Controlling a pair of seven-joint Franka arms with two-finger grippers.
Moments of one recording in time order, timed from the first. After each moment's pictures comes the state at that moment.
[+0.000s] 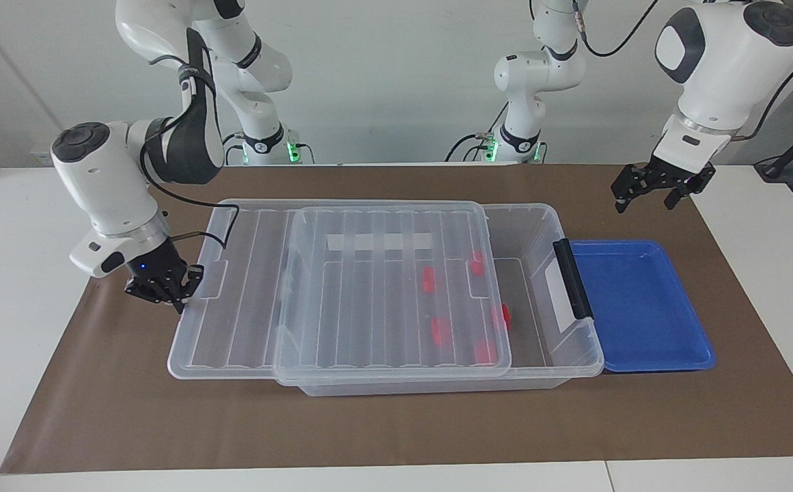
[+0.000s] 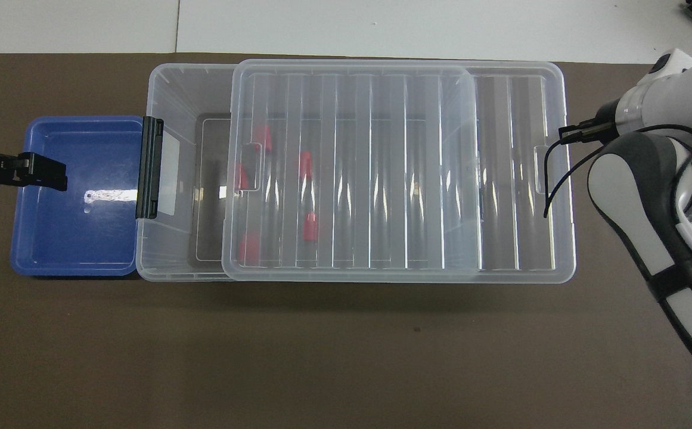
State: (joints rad) left arm 0.04 0.02 -0.09 -1.63 0.02 1.66 -0.01; right arm -0.03 0.27 0.07 -1.68 0.02 2.15 -0.17
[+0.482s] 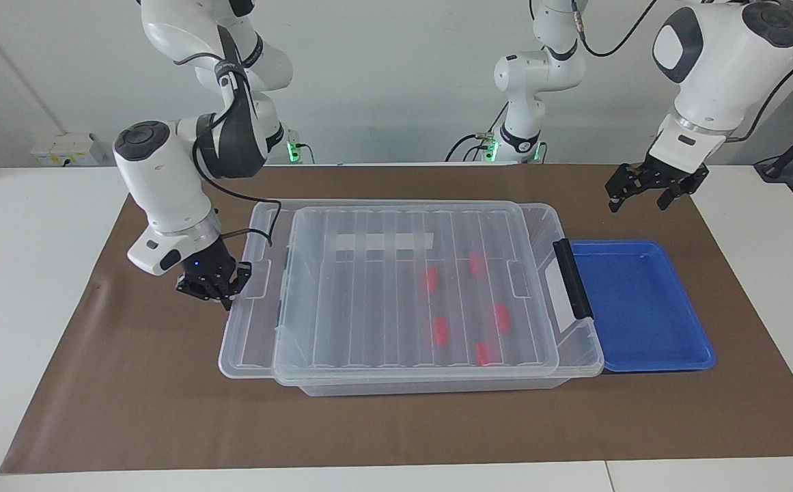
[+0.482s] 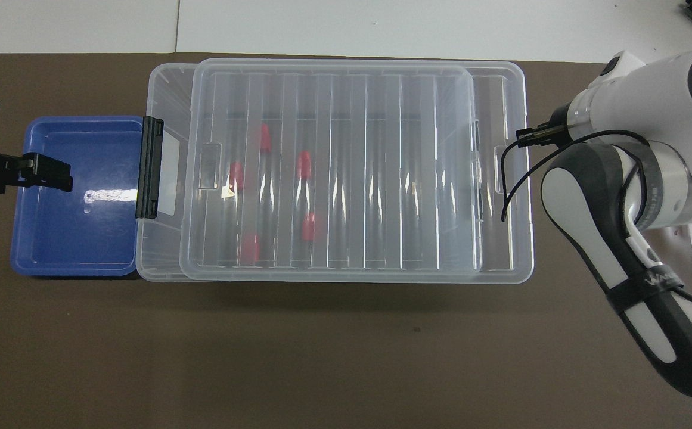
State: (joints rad) left arm 0.04 0.02 -0.09 -1.63 0.01 1.66 -0.02; right arm 0.04 0.27 0.07 -1.68 0.02 2.15 -0.09
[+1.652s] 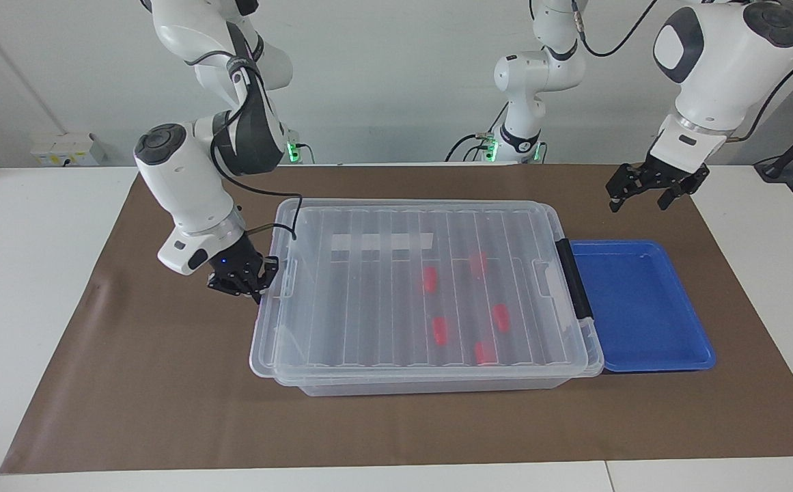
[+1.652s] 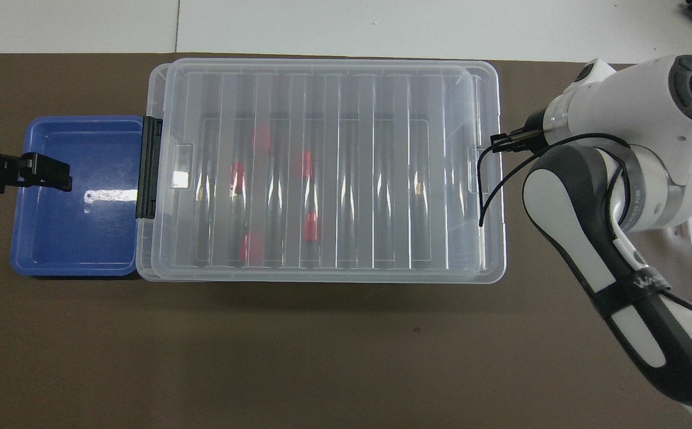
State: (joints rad) left arm 0.04 0.02 -0.09 -1.63 0.01 1.66 -0.02; right arm 0.08 0.27 0.07 -1.69 0.14 2.14 -0.09
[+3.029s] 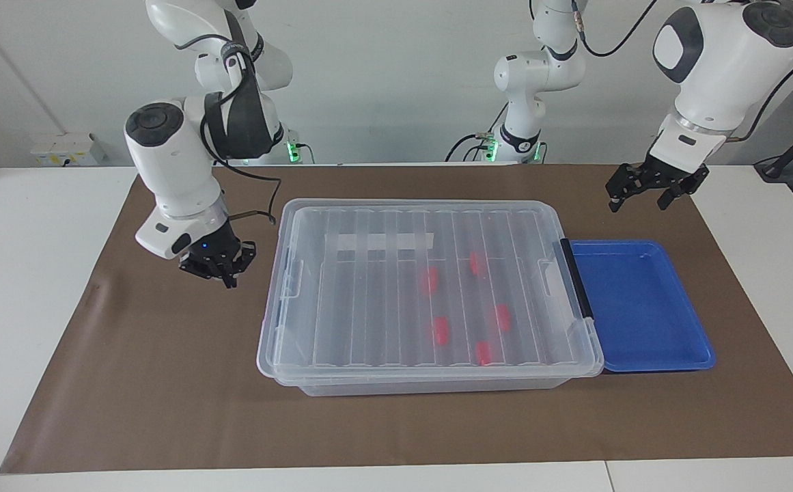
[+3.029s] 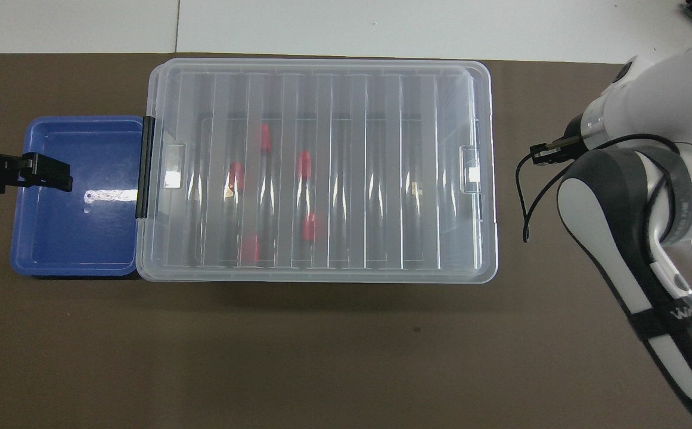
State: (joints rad) left arm 0.04 0.02 -0.09 -1.63 0.01 1.66 -0.02; right arm 0.02 0.12 0.04 -1.66 -0.06 1.85 -0.05
